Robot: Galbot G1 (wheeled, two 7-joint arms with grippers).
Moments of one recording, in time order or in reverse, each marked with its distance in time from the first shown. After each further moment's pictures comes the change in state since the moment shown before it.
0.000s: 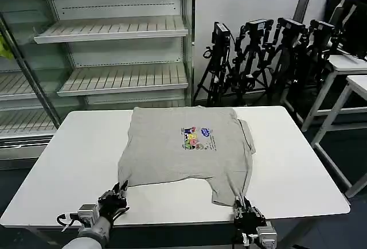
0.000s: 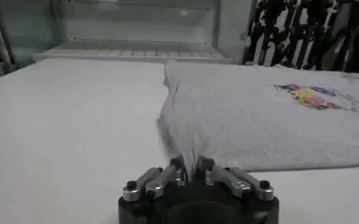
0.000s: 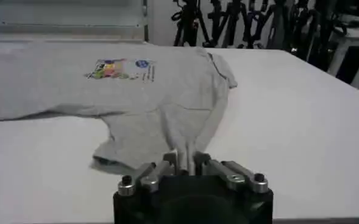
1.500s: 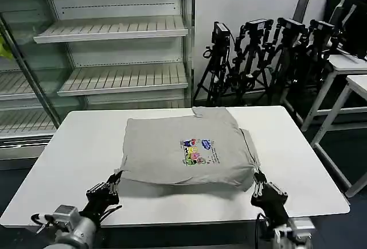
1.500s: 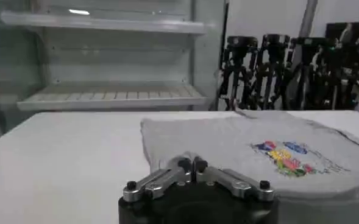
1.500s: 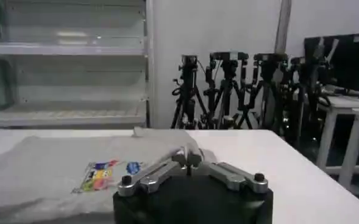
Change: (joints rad) left arm 0.041 0.134 -0.062 -0.196 -0.090 0.012 0.009; right arm 0.303 -0.204 0.041 -0.030 0.269 -0.001 0.079
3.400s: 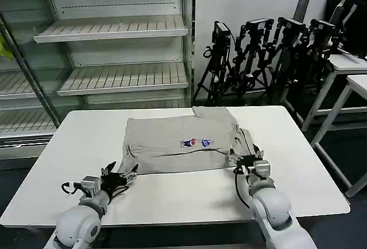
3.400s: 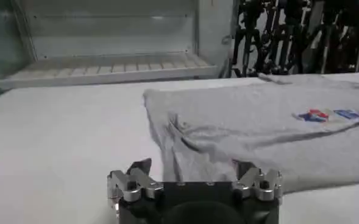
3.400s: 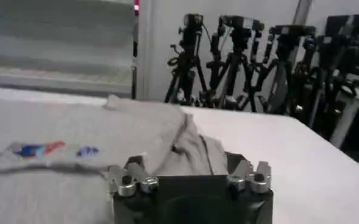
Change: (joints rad) left arm -0.287 0.057 0.155 0.341 -0.042 -0.007 0.000; right arm 0.242 0.024 -0.052 -0.402 -0.064 -0.032 -0.023
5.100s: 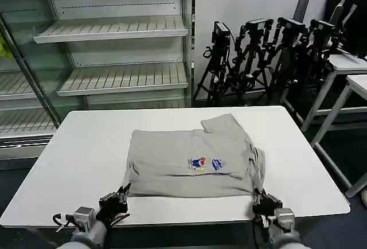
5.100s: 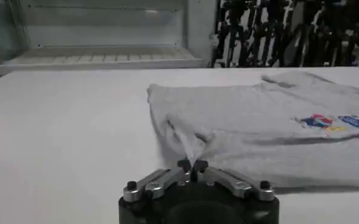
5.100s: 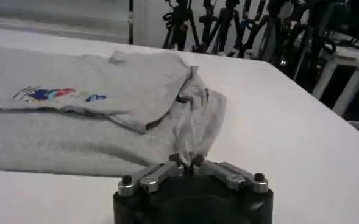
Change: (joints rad) left arm 0.327 -0.037 -0.084 -0.258 0.065 -0.017 0.005; right arm -0.481 -0.058 0.124 0.411 -0.023 -0.027 0.000
